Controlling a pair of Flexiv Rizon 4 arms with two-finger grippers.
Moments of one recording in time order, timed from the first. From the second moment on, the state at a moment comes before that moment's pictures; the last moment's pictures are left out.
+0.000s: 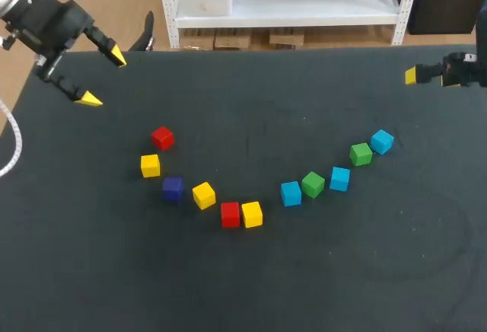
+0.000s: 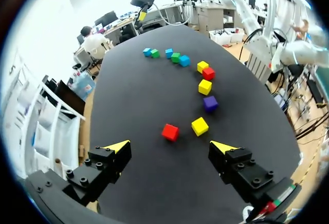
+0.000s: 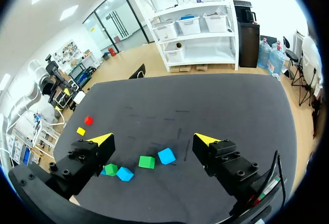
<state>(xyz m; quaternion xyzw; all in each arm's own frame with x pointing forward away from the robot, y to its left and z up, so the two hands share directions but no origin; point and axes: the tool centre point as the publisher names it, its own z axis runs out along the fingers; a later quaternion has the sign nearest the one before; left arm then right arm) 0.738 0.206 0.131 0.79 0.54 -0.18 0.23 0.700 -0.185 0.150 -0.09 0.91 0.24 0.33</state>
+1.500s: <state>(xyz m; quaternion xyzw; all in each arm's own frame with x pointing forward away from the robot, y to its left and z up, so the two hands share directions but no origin) 0.709 0.210 0.136 0.75 0.58 -0.22 0.24 0.700 -0.185 0.150 -0.09 0.91 0.24 0.33</state>
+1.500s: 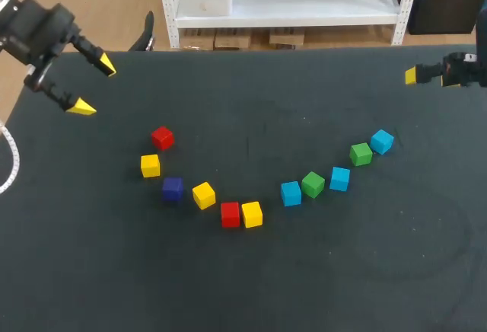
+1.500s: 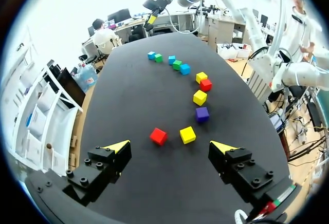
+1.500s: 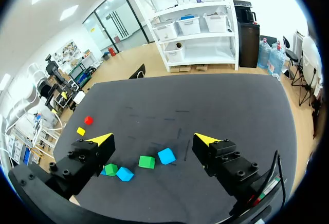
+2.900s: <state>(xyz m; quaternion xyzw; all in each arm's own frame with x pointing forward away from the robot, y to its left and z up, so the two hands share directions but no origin) 0.705 0.210 0.136 0.74 0.59 -0.21 0.25 0.671 -0.187 0.180 -0.65 0.70 0.19 0.24</state>
